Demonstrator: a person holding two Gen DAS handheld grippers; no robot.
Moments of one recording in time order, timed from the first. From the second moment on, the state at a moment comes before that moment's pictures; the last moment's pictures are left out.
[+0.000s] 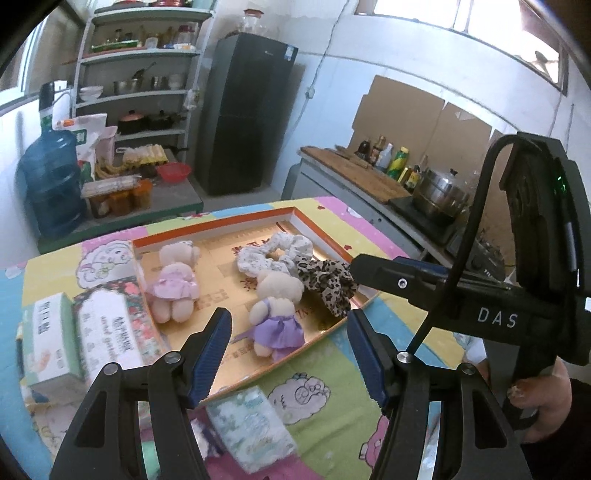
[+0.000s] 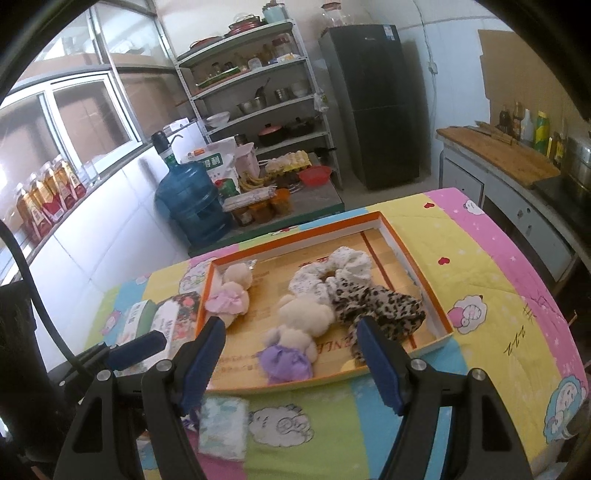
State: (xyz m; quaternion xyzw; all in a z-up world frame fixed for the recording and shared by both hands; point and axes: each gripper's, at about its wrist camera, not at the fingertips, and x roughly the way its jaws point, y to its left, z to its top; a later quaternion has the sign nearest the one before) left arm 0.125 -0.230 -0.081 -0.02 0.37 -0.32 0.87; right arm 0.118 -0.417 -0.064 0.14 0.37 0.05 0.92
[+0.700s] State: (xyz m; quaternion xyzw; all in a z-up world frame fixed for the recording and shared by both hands) left arm 0.091 -0.100 -0.067 -0.03 0.33 -0.26 0.91; right arm 0.080 -0.318 -0.048 0.10 0.36 0.08 0.92
